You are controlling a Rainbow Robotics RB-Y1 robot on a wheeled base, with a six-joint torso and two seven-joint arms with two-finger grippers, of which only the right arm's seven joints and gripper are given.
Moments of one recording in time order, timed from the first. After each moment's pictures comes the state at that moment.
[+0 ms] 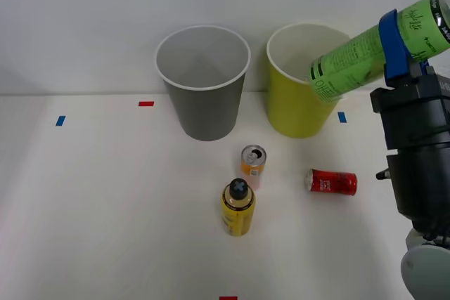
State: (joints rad) arm 0.21 -0.24 0.14 -2.36 -0.77 -0.12 1.56
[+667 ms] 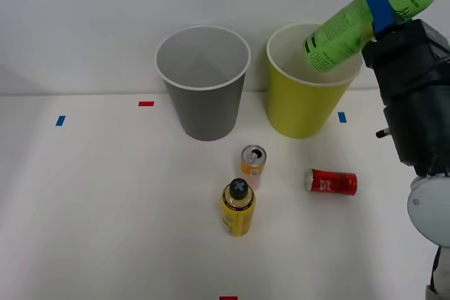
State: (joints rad) arm -0.03 -0.07 -0.05 -2.27 -0.74 0.22 1.57
